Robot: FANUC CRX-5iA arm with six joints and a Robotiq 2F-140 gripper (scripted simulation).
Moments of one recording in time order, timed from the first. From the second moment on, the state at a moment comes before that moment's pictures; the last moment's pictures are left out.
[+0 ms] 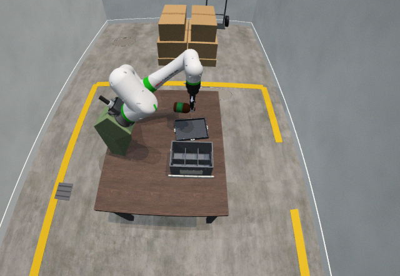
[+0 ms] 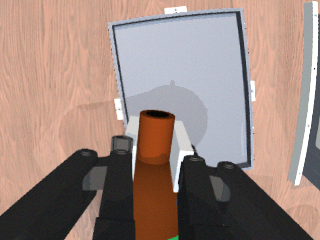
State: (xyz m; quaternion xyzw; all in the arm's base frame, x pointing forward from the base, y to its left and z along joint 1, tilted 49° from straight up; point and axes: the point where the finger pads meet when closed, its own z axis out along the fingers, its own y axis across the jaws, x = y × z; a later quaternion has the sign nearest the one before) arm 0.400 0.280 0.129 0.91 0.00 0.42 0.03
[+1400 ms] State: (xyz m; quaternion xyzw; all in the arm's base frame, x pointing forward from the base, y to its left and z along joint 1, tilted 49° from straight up) arm 0.400 0.280 0.129 0.90 -0.12 0.42 -0.03
